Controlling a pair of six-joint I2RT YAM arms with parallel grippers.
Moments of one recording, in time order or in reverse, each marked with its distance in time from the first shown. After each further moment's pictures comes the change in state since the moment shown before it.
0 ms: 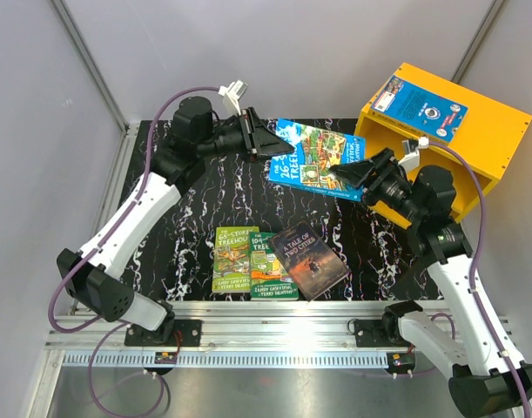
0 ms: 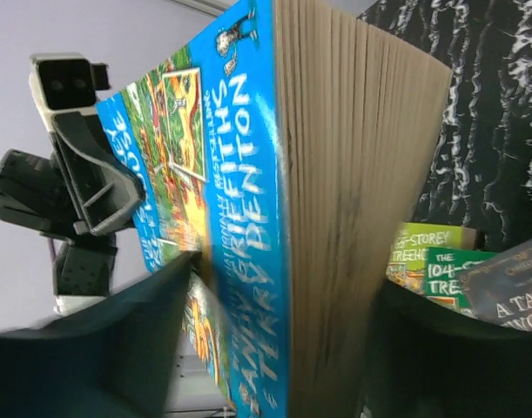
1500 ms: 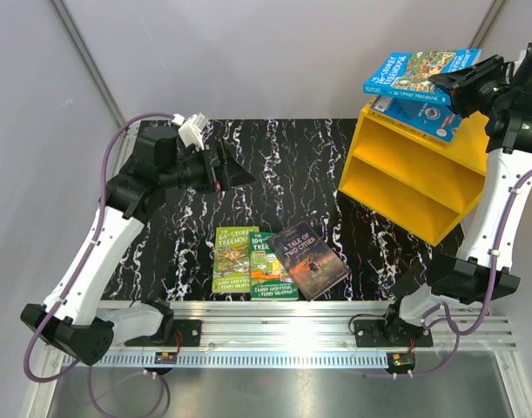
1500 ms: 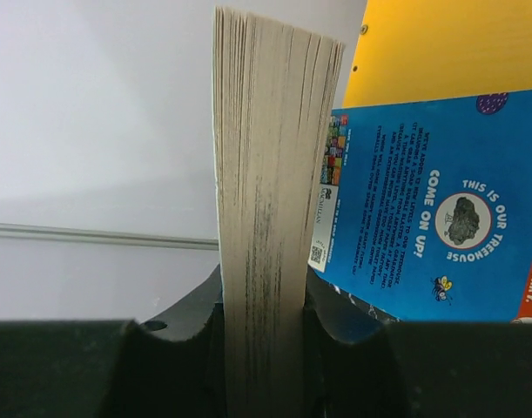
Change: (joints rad) left arm 0.101 -0.289 -0.146 -0.478 -0.233 0.379; right arm -0.577 0.727 1.182 -0.613 -0.051 -0.209
